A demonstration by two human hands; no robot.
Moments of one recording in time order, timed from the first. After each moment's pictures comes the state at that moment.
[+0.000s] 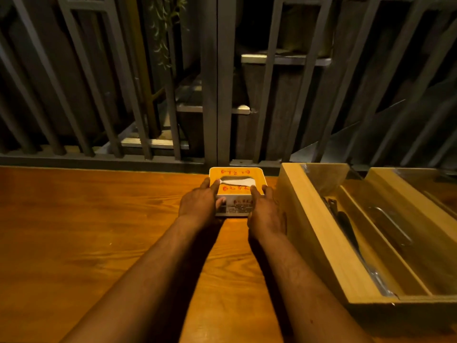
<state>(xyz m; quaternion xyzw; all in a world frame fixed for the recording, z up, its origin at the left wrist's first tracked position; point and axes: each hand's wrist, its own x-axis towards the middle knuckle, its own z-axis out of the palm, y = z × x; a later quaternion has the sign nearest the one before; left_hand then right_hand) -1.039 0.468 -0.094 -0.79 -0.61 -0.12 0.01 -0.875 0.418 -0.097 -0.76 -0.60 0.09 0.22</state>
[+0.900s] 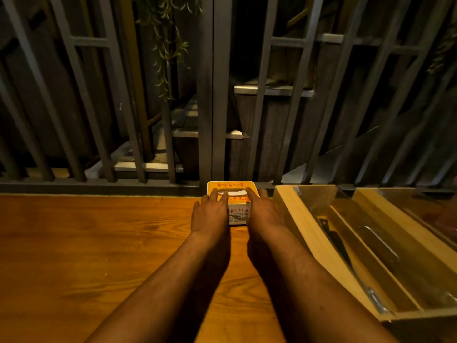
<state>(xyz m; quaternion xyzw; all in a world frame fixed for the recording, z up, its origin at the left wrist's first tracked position) -1.014 0.445 -0.051 -0.79 -0.59 -0.15 0.02 -0.874 0.424 -0.034 -0.76 -0.64 0.04 0.13</state>
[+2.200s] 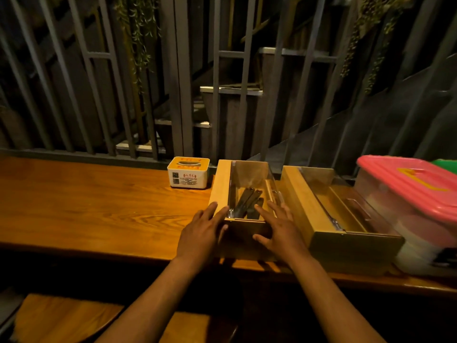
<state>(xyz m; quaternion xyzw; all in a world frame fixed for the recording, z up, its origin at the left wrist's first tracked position) -0.840 0.177 -0.089 -0.77 -0.60 -0.22 0.03 -0.620 0.173 -0.078 -0.66 -0.72 0.05 0.23</state>
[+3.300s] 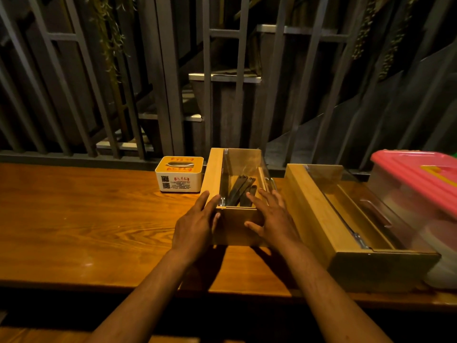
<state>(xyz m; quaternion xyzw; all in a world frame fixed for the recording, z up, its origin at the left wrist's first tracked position) -0.854 0.276 -0.098 -0.77 -0.58 -0.28 0.03 -0.640 0.261 -0.074 -0.66 -0.71 0.04 0.25</state>
